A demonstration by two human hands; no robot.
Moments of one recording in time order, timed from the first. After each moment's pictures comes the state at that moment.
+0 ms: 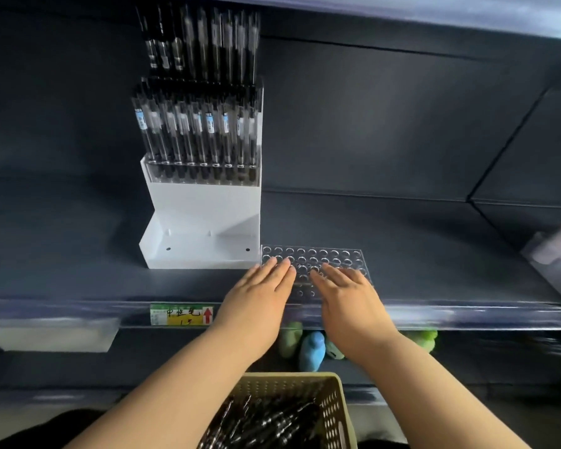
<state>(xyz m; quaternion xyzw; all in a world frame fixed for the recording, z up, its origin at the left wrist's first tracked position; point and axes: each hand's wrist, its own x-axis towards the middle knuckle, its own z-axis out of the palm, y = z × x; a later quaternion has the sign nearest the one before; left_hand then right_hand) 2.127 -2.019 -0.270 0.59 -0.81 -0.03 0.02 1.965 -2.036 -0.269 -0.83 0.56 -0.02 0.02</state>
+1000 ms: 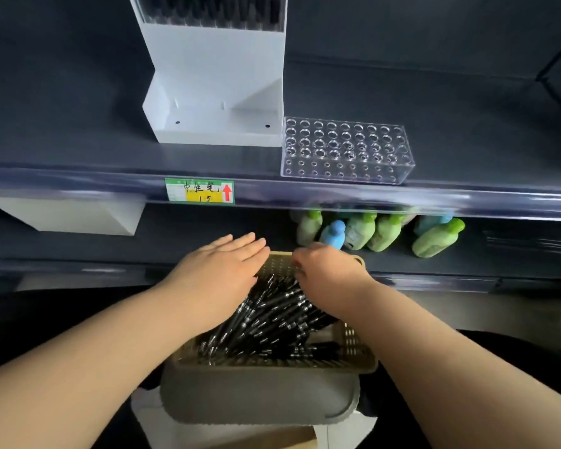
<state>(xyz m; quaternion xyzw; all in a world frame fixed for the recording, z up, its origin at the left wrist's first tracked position) 2.185 -1.921 -0.321 0.55 -0.82 -0.12 -0.10 2.010 -1.962 -0.335 -0.82 0.53 0.11 0.21</state>
